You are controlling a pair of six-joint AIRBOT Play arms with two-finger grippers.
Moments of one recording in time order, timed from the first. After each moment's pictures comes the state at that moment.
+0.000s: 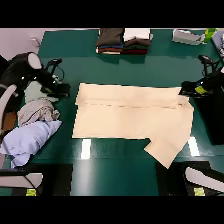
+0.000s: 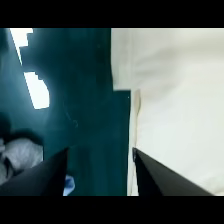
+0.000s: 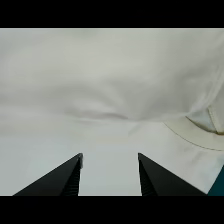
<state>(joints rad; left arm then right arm) -0.12 -1.41 1.32 1.39 -1.38 -1.58 -0.17 -1.20 1.20 -1.39 1.31 1.54</state>
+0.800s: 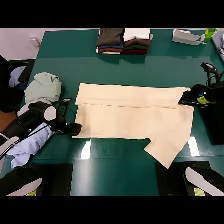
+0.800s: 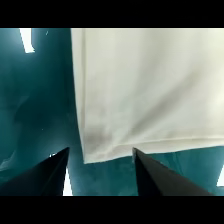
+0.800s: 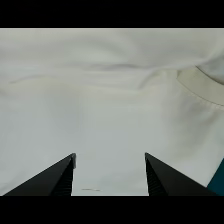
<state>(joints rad) -0.44 -1.06 0.68 1.40 -1.13 -1.88 -0.17 -1.04 1.03 -1.37 1.32 1.54</state>
